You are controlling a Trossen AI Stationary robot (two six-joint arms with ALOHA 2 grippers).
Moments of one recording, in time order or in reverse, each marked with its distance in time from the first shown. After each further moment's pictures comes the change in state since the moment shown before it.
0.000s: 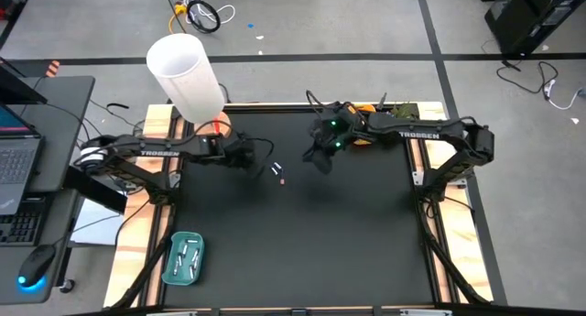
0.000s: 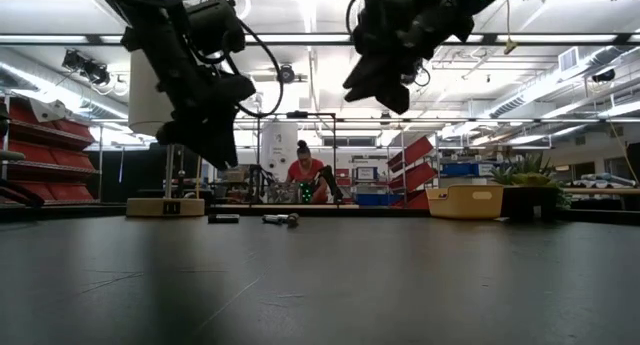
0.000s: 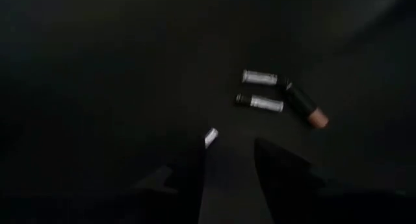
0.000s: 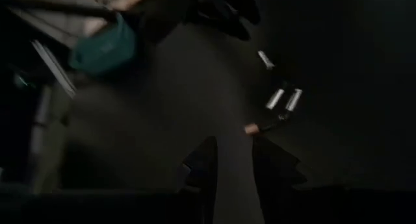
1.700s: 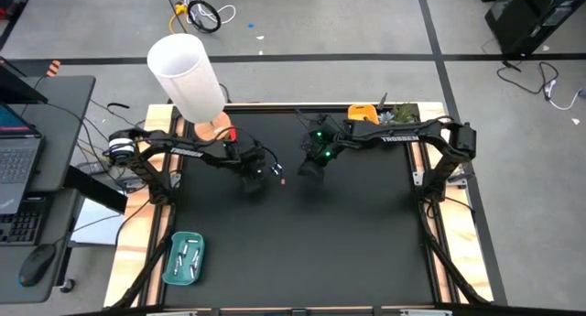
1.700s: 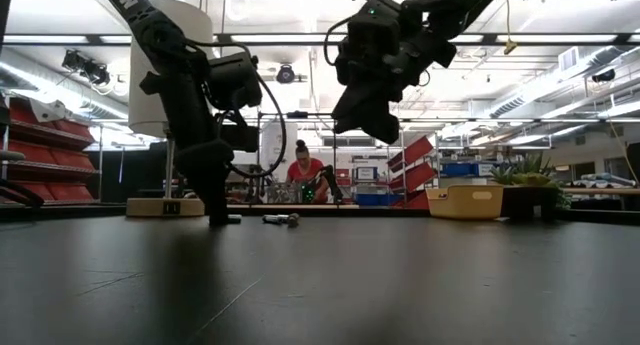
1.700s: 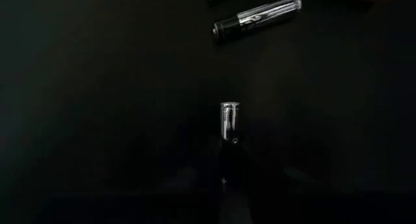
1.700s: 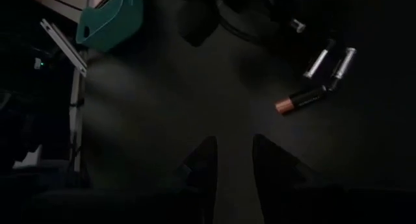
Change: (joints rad) left arm 0.016 0.300 -0.033 0.110 0.102 0.525; right arm 0.027 0.152 0.007 0.047 -0.098 0.048
